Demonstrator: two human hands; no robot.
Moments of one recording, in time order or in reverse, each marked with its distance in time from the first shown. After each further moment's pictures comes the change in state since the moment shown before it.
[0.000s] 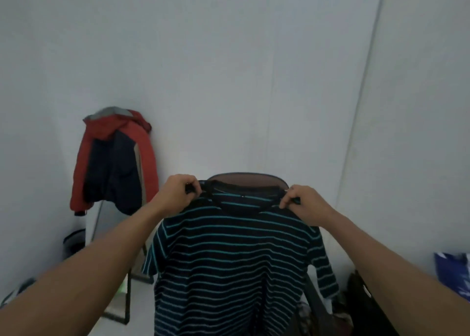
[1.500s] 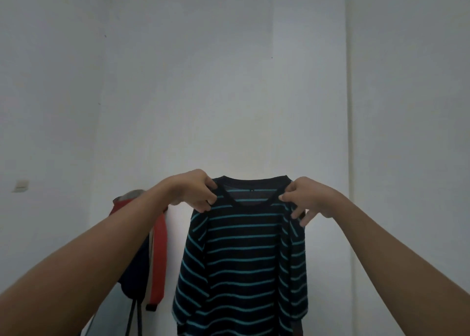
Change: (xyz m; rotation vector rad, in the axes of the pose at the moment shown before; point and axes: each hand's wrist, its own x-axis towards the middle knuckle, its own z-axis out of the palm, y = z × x) left_hand 0.005 0.256 -0.167 -0.032 -0.154 -0.256; right_hand -0.019 -0.156 -0.219 0.148 0.005 0.176
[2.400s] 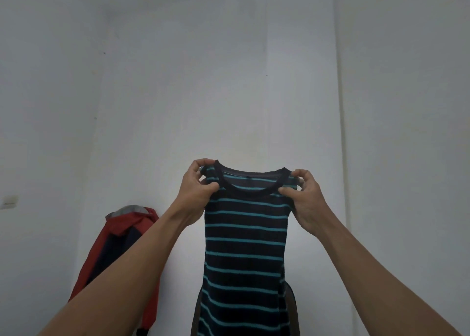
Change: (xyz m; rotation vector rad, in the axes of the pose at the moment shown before) left_hand 0.005 0.011 0.020 -0.976 0.357 0.522; right_hand 0.005 -0.010 0.015 1.064 0.263 -0.410
